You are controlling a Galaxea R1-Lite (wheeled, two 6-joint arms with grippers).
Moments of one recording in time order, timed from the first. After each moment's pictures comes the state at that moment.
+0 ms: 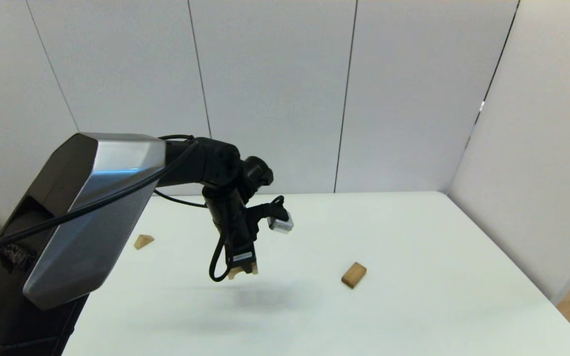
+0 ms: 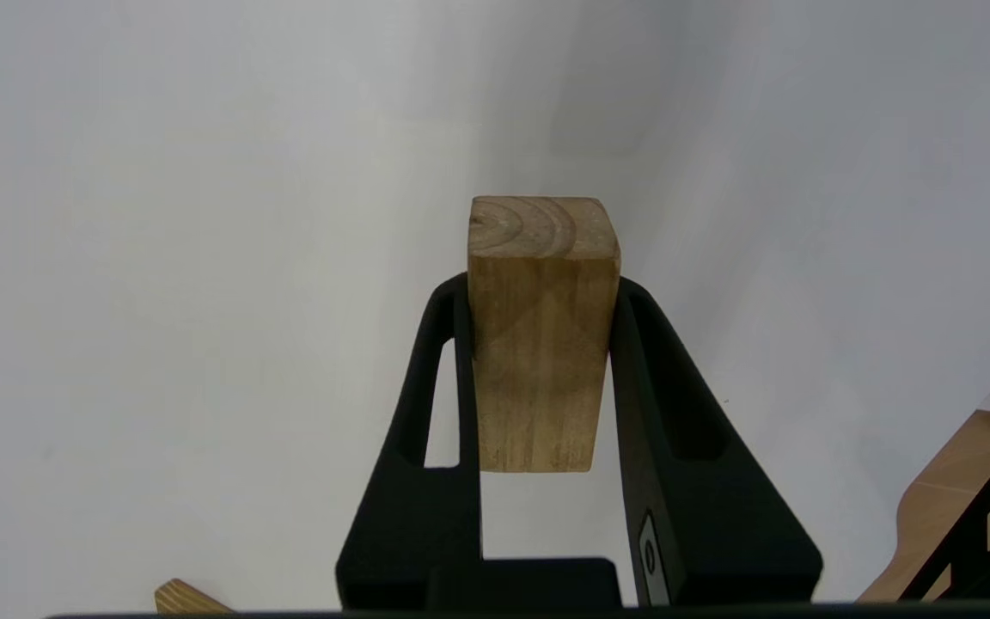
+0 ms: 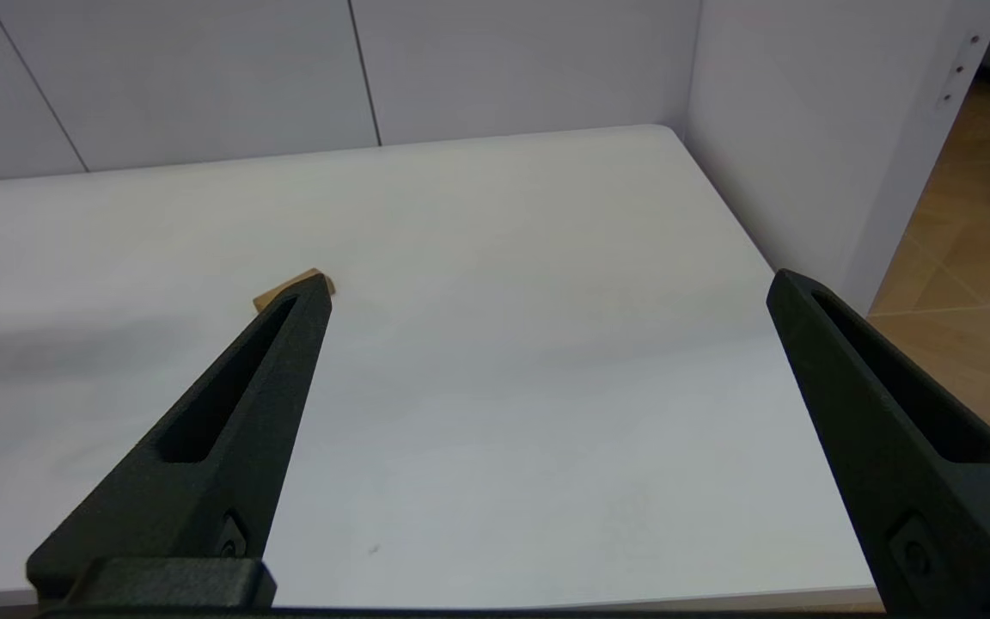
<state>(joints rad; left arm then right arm) -0.54 2.38 -1.96 1.01 -0.11 0.80 0.00 0.00 0.00 -0.01 -0.02 0.07</state>
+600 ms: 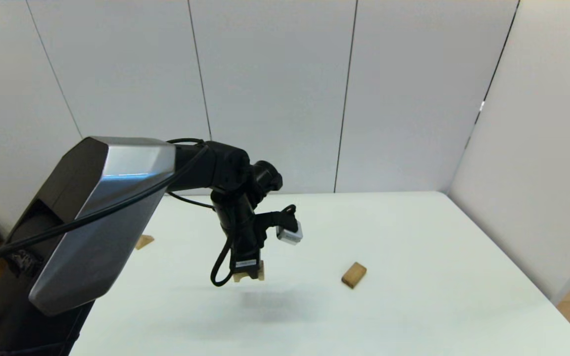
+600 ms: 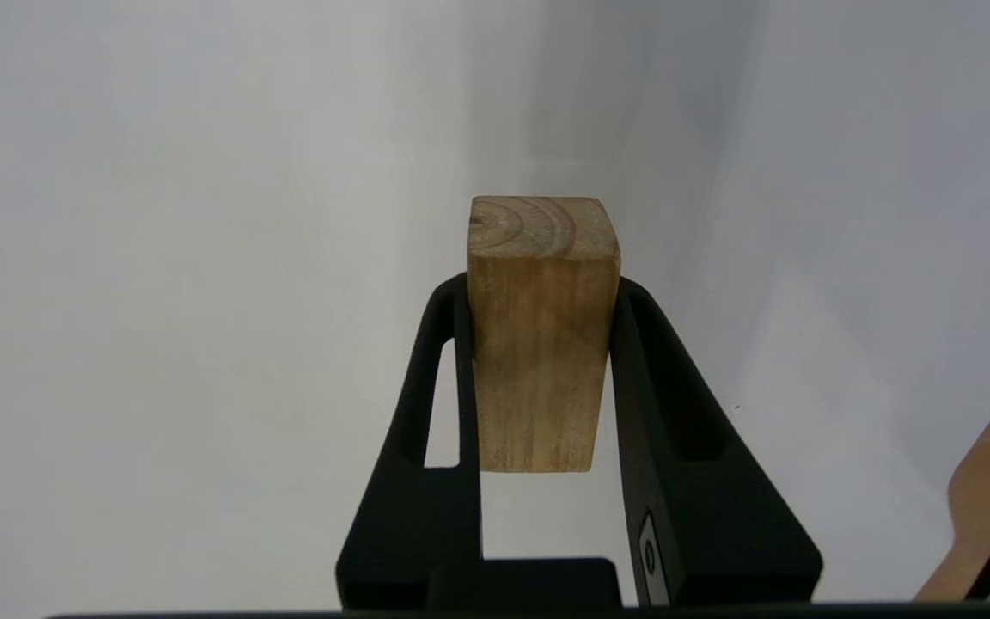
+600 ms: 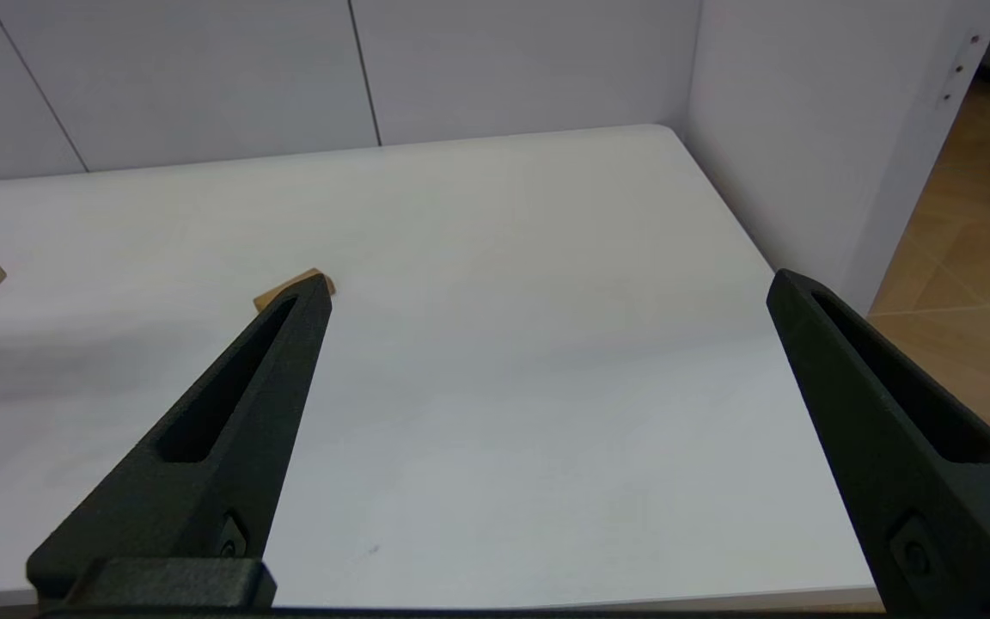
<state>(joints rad) -0.57 2.39 -1.96 1.01 -0.11 0.92 0.00 0.00 0.00 -0.01 -0.02 0.07</state>
